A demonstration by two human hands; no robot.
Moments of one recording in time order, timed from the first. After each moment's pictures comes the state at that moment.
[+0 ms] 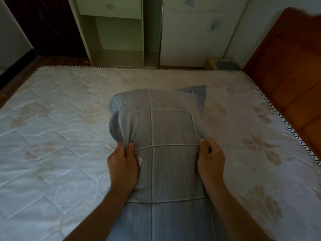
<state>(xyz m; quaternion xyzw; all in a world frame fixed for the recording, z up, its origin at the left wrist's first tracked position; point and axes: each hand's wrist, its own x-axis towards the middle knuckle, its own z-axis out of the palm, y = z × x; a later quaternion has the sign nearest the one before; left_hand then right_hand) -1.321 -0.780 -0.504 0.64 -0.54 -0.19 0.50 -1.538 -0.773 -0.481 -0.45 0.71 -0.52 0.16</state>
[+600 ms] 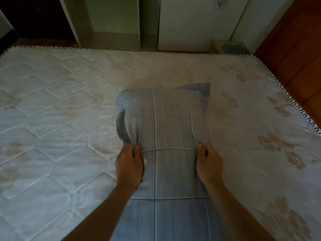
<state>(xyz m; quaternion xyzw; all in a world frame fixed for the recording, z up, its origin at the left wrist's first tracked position) -1.357 -0.877 -0.659 0.68 -0.55 -0.24 0.41 -1.578 -0.859 -0.633 -0.46 0.77 -0.40 0.18</state>
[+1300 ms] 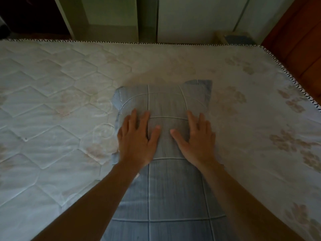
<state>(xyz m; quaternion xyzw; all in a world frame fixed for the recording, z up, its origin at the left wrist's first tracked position) -1.380 -0.956 -0.654 0.66 -0.70 -0.13 0.22 -1.561 -0.939 -0.649 -0.60 0.76 -0.18 0.17</state>
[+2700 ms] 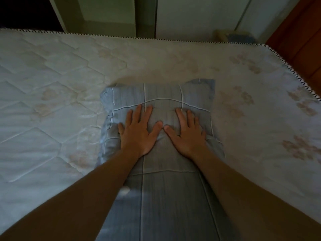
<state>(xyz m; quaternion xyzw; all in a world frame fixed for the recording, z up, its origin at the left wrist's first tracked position) -1.394 -1.042 -0.735 0.66 -0.71 -0.17 0.17 -1.566 -1.016 -0.723 -0.62 0.74 -0.15 0.20</state>
